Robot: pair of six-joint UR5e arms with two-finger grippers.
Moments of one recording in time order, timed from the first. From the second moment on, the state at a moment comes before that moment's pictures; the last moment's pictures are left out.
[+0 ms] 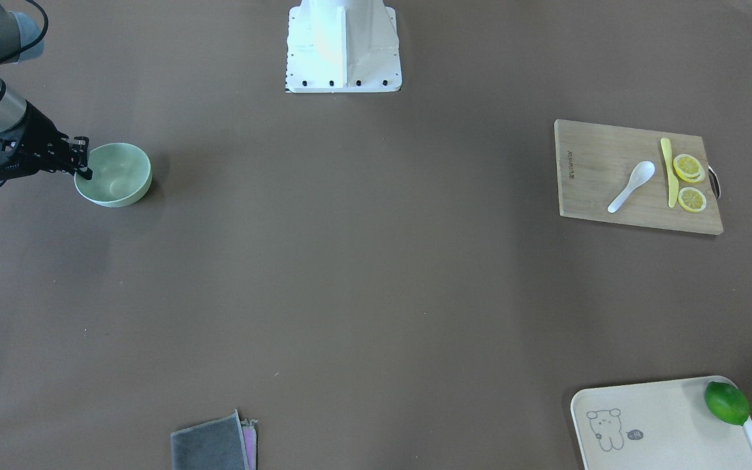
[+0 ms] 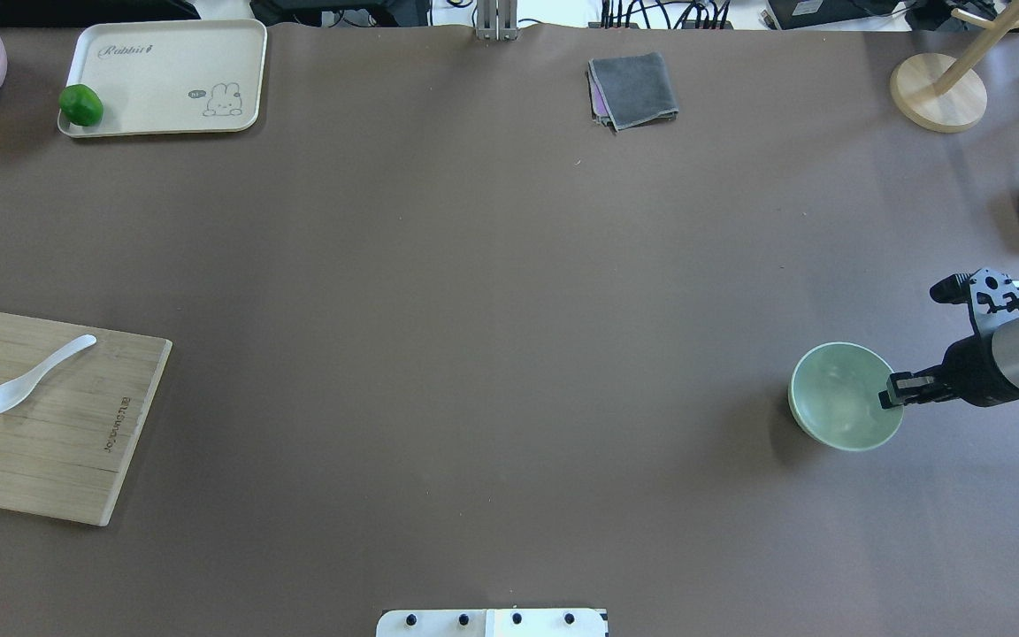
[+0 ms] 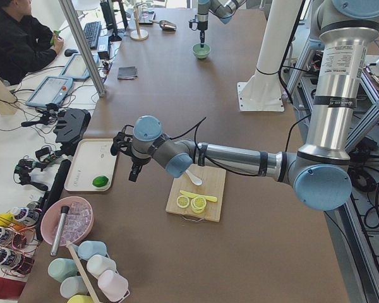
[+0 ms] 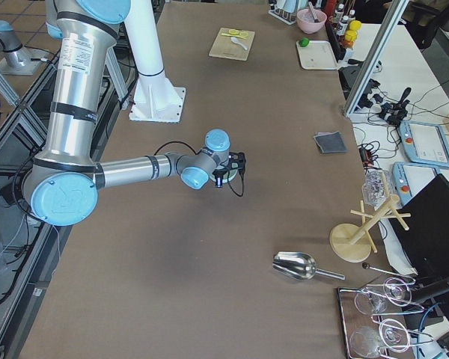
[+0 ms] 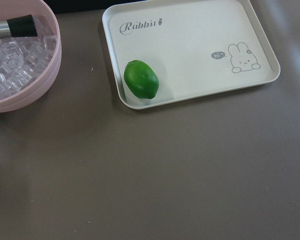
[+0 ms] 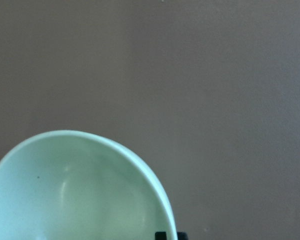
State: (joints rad) left arm -1.38 -1.67 -1.57 -2.15 -2.33 -0.43; right arm 0.78 -1.77 1.84 -0.85 2.16 0.99
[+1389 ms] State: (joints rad) left arm -1.35 -1.67 -1.57 -2.19 -2.33 -0.44; right arm 0.63 -1.02 1.71 -1.29 2.01 1.27
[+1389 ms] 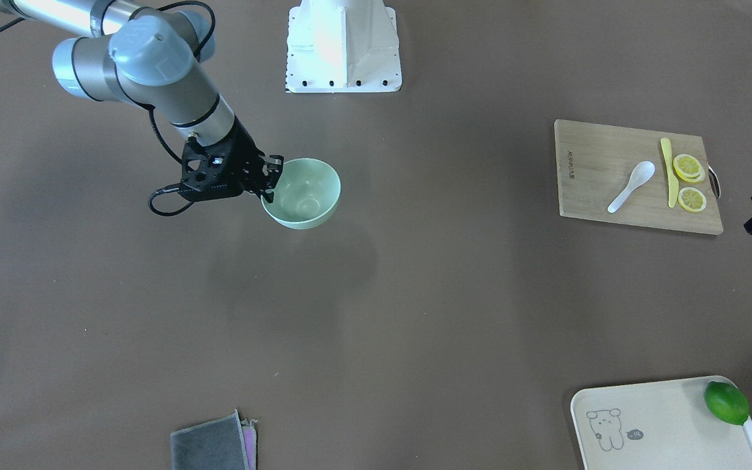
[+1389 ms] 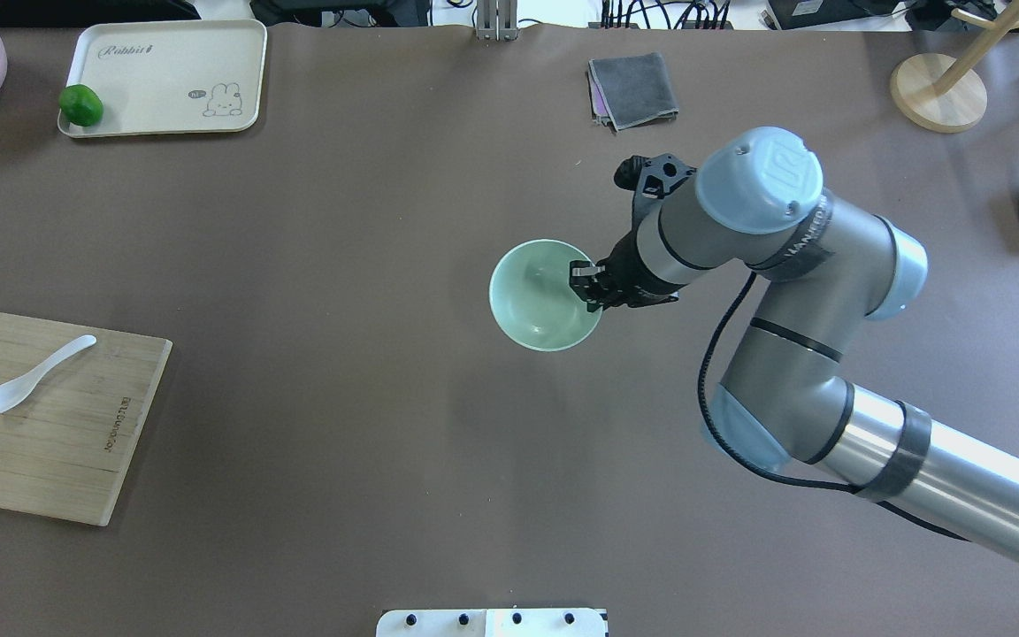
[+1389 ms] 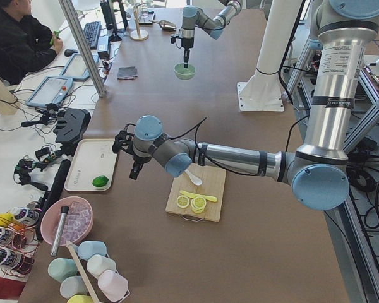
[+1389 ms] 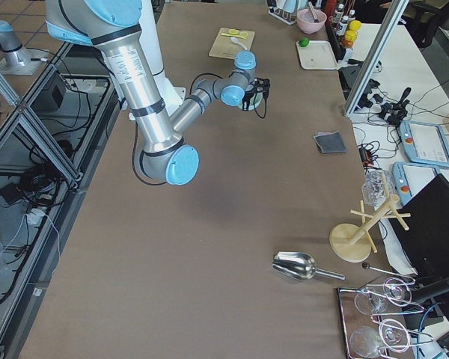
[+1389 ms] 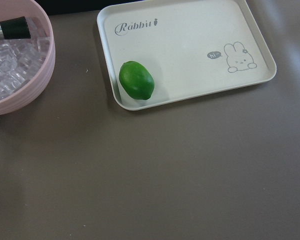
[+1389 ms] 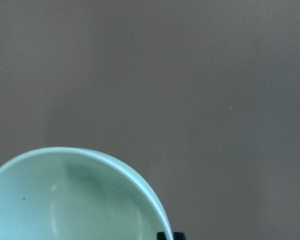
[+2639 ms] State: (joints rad) left arm -1.22 -1.67 -1.63 -2.20 -2.36 -0.49; right arm 0.55 -0.81 1.42 -1.28 1.91 1.25
